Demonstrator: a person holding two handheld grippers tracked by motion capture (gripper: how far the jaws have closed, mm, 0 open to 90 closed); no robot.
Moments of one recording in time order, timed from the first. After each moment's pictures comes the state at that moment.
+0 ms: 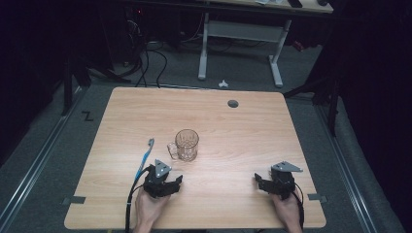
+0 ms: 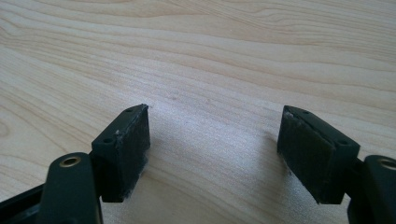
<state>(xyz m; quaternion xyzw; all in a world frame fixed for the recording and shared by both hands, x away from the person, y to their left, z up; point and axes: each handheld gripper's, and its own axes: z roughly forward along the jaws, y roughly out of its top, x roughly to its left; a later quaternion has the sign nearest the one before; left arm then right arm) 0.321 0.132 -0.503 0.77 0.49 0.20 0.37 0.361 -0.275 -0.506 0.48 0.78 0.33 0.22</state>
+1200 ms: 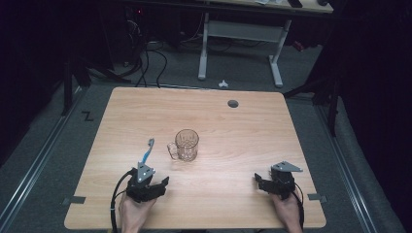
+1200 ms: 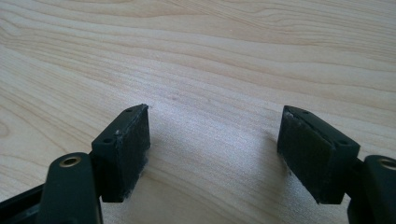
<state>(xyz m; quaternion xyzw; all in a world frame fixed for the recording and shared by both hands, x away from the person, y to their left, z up) 0.297 0.169 -0.482 0.75 0.50 0.22 0.37 0.361 -0.275 -0.506 0.48 0.78 0.33 0.22</state>
